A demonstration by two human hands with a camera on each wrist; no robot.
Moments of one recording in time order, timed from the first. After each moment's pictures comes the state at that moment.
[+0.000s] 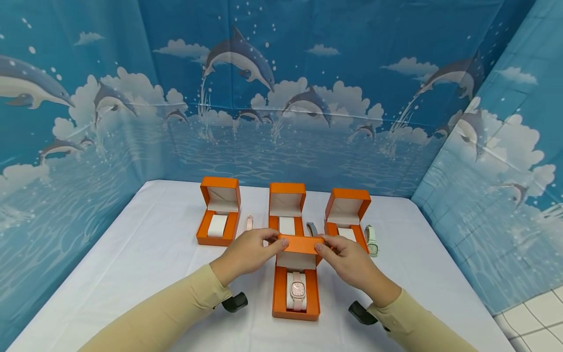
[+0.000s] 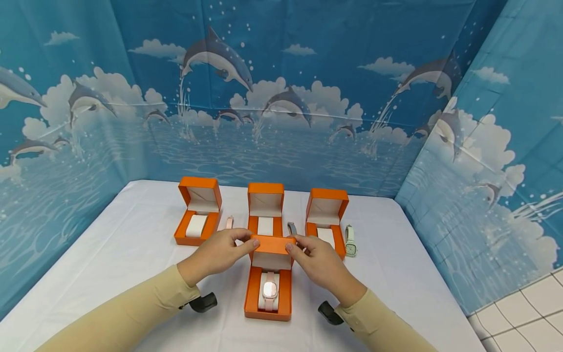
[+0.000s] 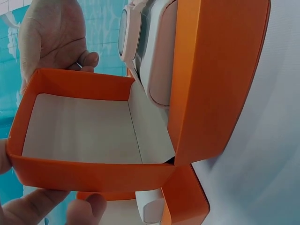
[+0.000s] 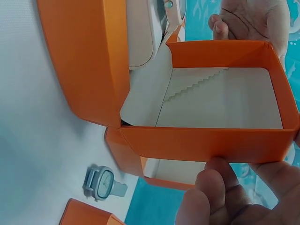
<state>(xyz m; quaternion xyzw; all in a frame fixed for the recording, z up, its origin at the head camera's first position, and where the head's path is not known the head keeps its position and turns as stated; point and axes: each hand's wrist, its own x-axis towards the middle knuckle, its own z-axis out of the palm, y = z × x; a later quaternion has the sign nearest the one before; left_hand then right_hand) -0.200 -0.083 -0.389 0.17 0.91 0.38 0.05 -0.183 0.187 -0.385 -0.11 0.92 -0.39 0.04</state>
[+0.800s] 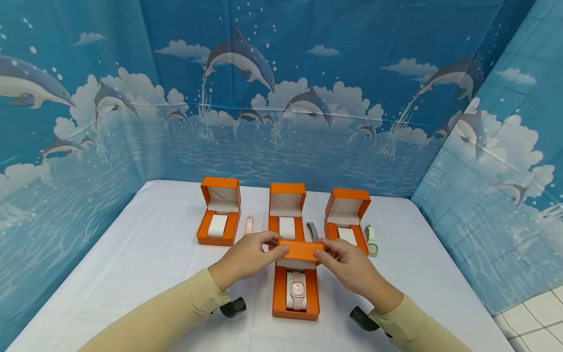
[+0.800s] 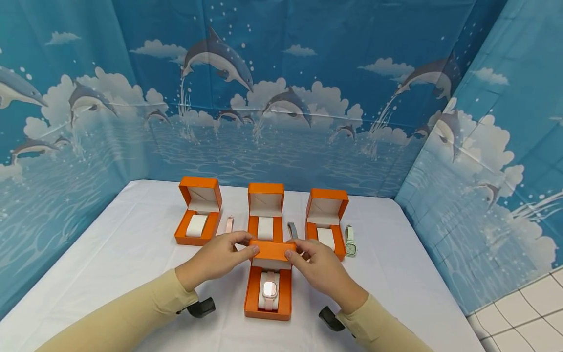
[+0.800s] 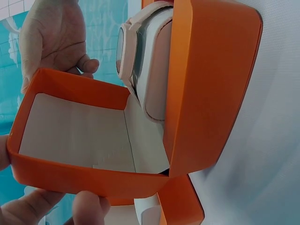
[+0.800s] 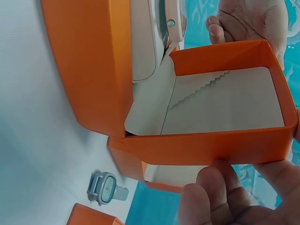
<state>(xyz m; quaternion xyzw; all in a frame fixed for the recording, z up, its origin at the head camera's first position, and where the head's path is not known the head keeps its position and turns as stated) -0.192 -0.086 -0.391 0.18 0.90 0.39 0.06 -0.174 0.188 -0.387 -0.14 0.91 -0.39 0.03</state>
